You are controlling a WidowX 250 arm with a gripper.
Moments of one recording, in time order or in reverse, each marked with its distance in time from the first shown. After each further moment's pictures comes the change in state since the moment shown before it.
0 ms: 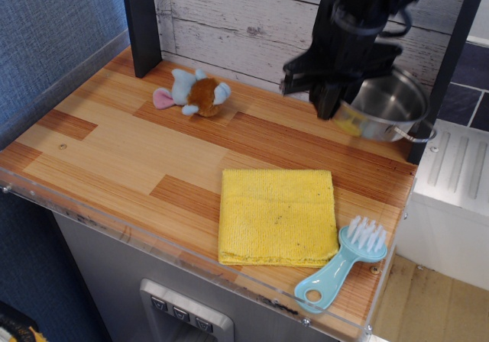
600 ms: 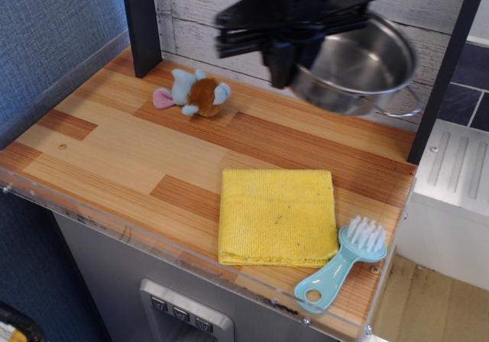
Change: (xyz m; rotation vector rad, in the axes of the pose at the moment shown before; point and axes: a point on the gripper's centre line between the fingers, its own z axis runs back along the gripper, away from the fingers) arm -0.014 0.069 0.082 -0.035 -0.097 0.025
